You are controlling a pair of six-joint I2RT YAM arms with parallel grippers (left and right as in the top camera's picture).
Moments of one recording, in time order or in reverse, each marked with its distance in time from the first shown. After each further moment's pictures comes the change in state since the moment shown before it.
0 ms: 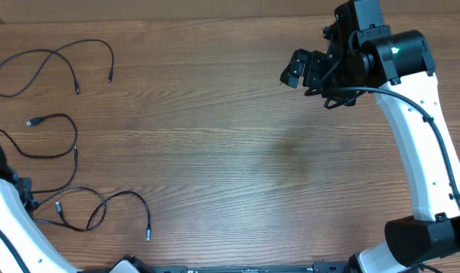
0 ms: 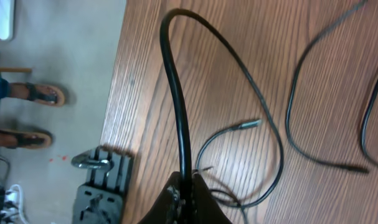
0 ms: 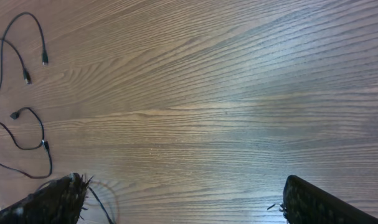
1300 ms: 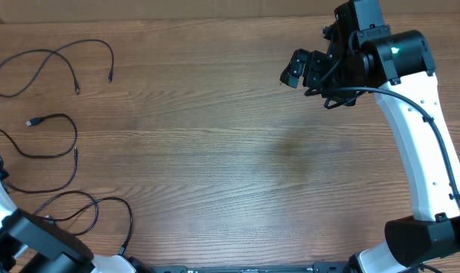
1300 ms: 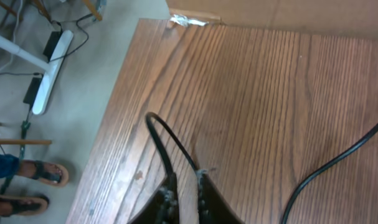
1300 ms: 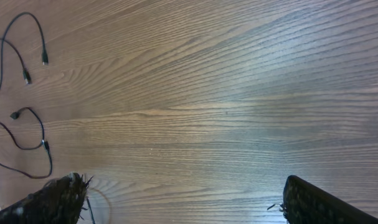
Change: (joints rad) left arm 0.071 0.333 -0.011 0.515 -0.309 0.175; right arm 0.000 0.000 0.000 0.000 0.000 0.000
